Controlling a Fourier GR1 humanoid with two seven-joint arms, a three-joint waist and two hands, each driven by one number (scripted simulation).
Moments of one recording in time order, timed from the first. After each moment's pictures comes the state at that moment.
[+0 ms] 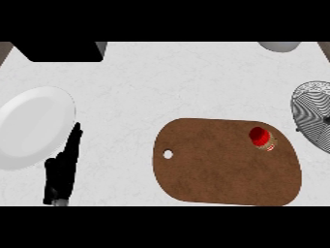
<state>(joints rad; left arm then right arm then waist) 0.07 0.18 -0.16 -1.42 0.03 0.28 0.00 -0.20 -0.66 -0.55 -2.25 0.78 0.32 1.12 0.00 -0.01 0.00</state>
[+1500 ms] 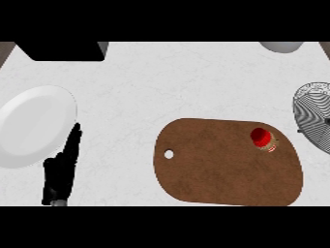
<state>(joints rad) 0.08 0.16 -0.14 -1.44 0.00 0.25 0.02 -0.52 -0.61 -0.56 -1.42 0.84 0.04 0.90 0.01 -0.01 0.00</state>
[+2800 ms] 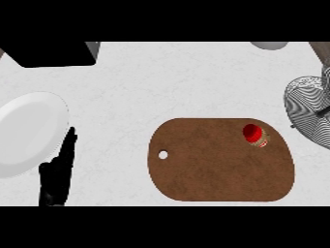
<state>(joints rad) 0.12 0.15 -0.11 -1.46 -0.01 0.26 0.01 -0.29 -0.57 -1.01 -1.83 0.64 -0.28 0.90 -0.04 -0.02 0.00</state>
